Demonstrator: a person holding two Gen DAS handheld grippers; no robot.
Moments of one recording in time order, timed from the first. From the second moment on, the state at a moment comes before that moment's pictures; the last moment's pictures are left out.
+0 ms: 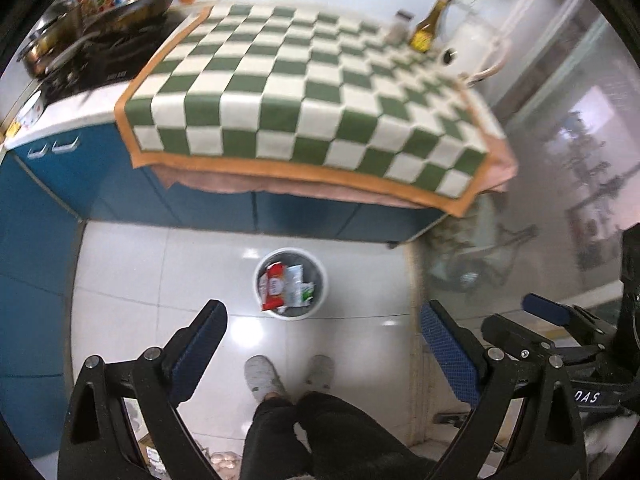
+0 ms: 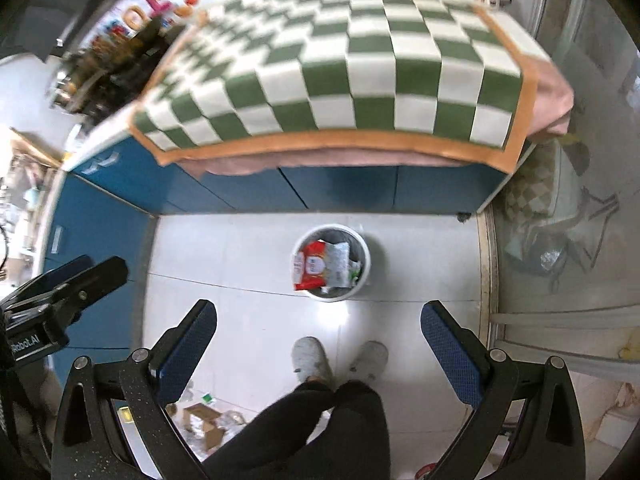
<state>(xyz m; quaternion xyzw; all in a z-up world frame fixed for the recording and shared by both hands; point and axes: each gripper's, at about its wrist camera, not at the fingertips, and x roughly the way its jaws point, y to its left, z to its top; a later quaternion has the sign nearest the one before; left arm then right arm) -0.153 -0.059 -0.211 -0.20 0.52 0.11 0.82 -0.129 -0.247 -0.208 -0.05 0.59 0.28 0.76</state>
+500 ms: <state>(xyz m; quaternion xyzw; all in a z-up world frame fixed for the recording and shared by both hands) -0.202 -0.063 -0.105 -0.24 0.46 0.05 0.85 -0.188 -0.249 -0.072 -0.01 0.55 0.34 0.76</state>
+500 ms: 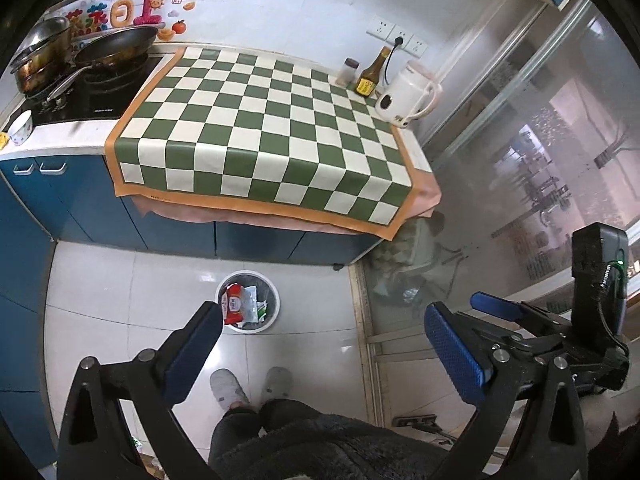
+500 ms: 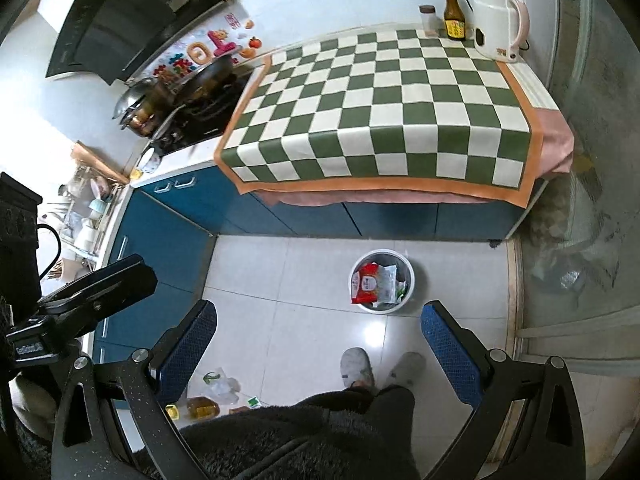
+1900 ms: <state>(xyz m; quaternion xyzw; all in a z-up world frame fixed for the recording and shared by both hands) -0.216 -0.072 -0.103 -0.23 0.48 0.04 0.85 -0.204 -0.262 -0.061 -0.02 0.57 0.35 0.75</state>
